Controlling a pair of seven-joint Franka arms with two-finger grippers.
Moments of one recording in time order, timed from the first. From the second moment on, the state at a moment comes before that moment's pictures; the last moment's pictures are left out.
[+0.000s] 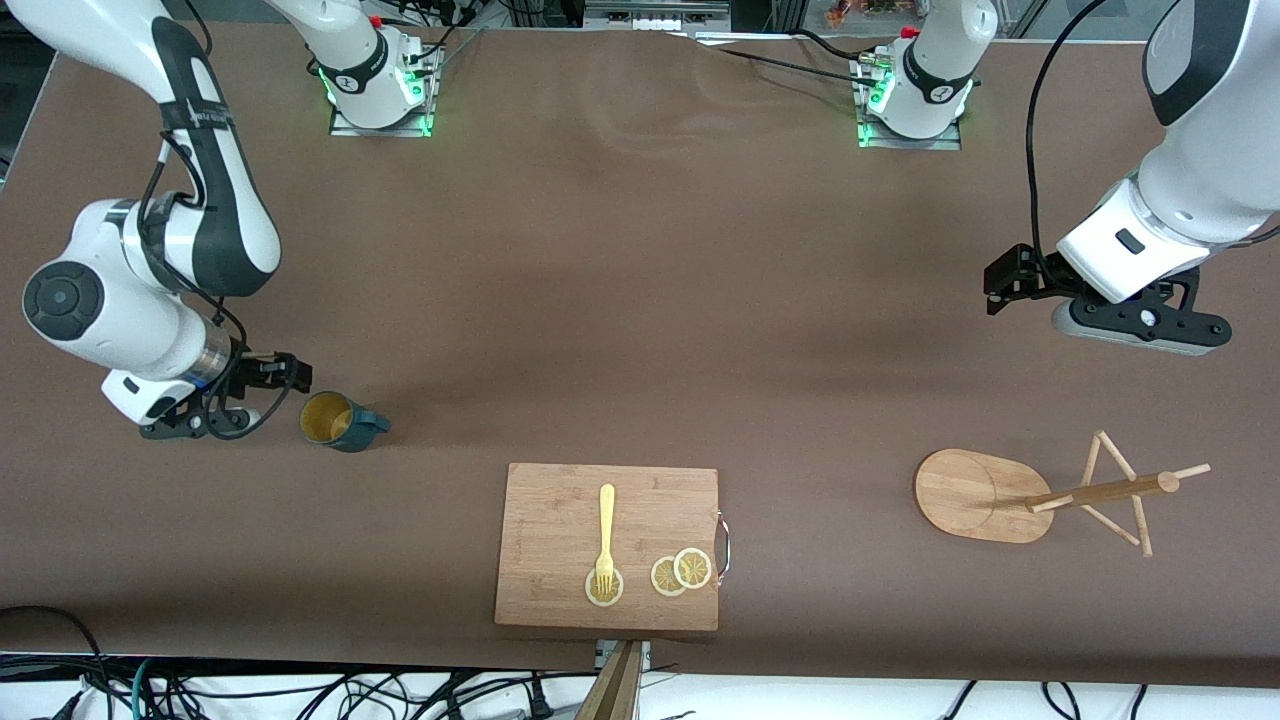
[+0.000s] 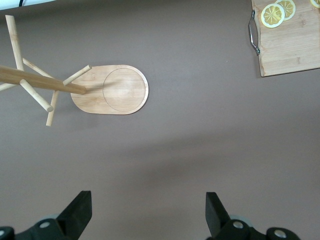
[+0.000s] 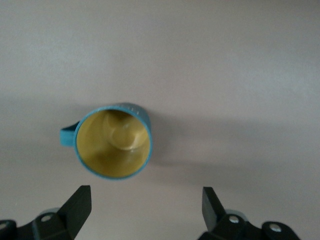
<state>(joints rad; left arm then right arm) 0.00 0.15 -0.17 -1.53 0.04 1.69 -0.01 0.08 0.42 -0.06 -1.77 -0.02 2.17 -0.09</state>
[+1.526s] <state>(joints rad) 0.04 0.16 -0.16 -1.50 0.04 1.69 -0.01 0.26 0.57 -0.03 -1.61 -0.01 2.06 0.14</state>
